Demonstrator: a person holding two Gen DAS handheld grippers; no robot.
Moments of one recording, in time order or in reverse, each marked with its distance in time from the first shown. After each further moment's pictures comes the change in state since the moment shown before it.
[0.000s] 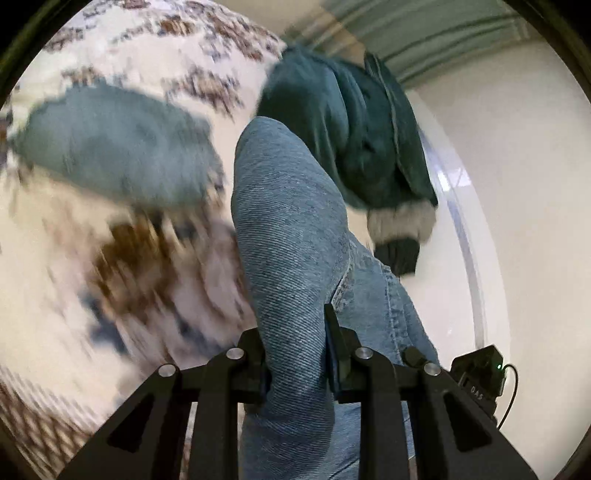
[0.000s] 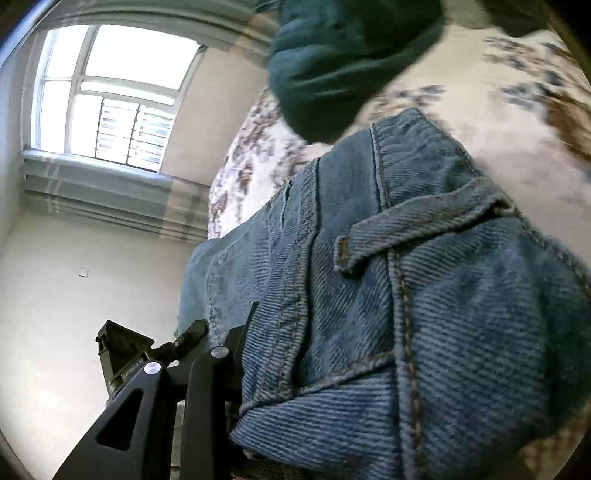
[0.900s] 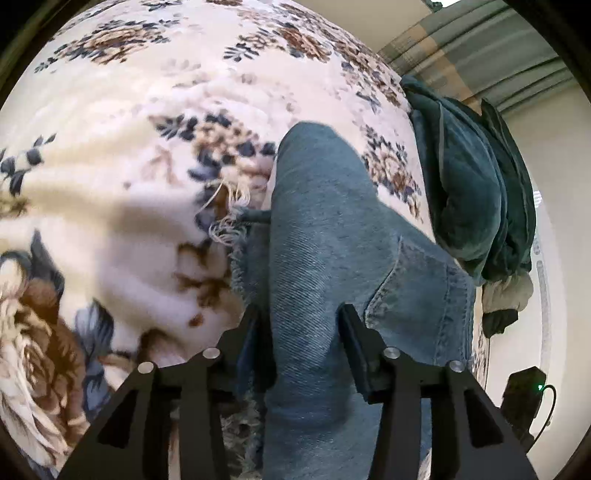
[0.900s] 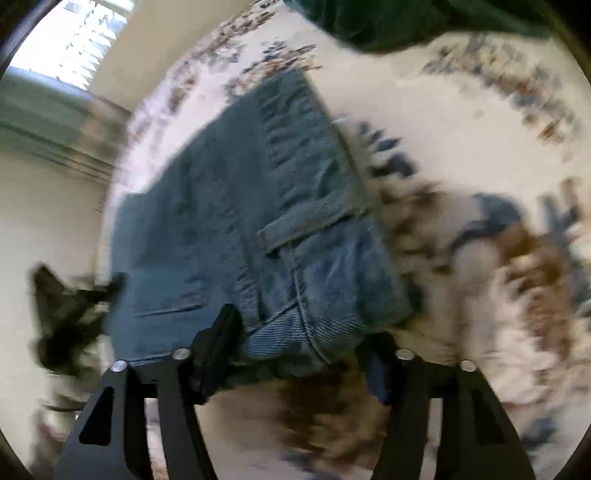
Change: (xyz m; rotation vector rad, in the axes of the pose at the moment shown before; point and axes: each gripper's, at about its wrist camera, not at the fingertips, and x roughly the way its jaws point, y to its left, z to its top) left arm 0.026 0.299 0.215 -0.036 0.017 0.224; right arm 0.320 0.025 0.020 -0.185 0.162 -0.468
